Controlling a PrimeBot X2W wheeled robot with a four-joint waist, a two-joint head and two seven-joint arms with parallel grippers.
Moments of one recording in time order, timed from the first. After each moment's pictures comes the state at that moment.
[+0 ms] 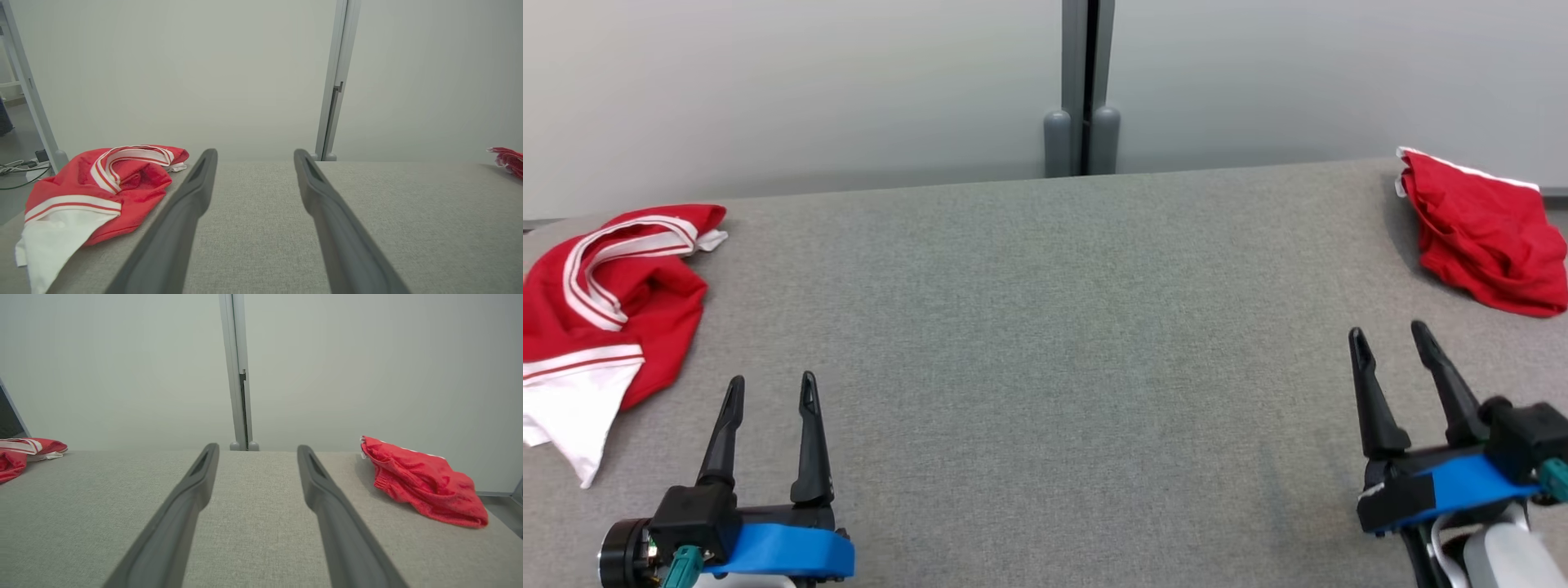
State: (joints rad) left arm -0.01 0.09 -0.03 0.14 -0.13 -0.03 -0.26; right arm -0.16 -0.19 0.03 0.25 0.24 0.13 -0.26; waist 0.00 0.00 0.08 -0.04
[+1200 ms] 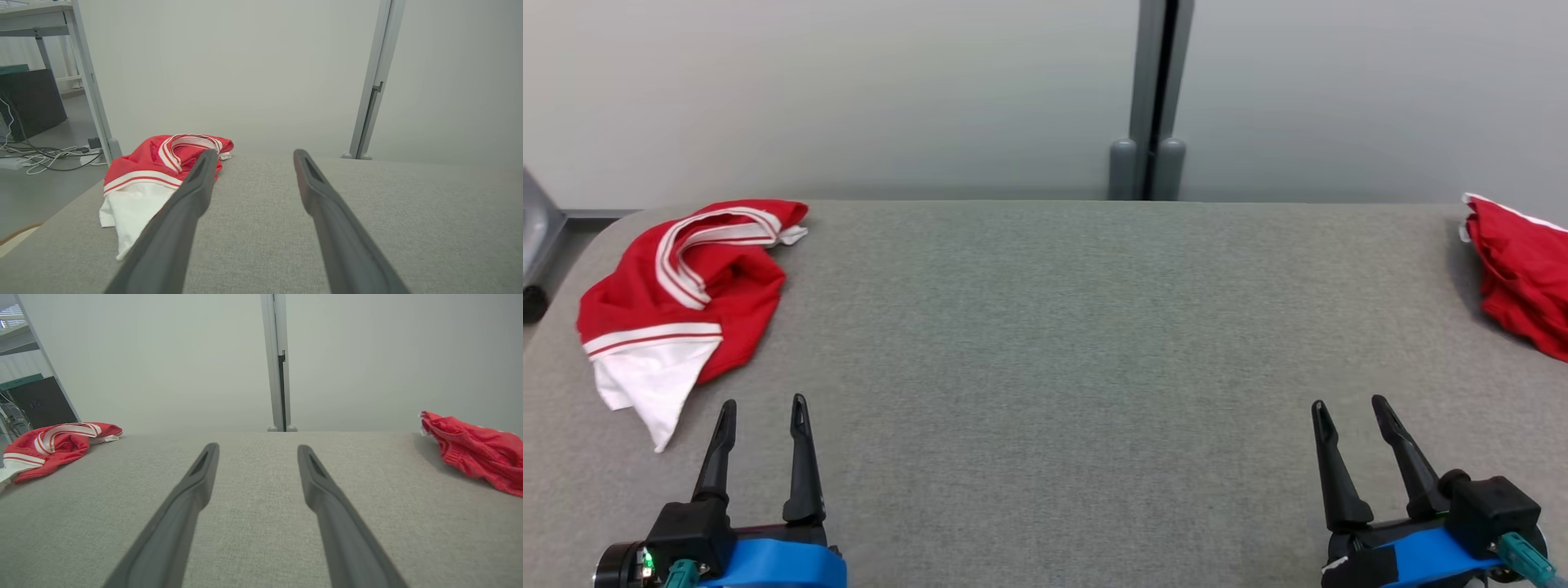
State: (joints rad) left arm 0.01 0.07 0.02 0.18 -0.10 -0.05 -0.26; right arm 0.00 -0.08 0.02 0.16 0.19 0.13 -0.25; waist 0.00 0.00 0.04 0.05
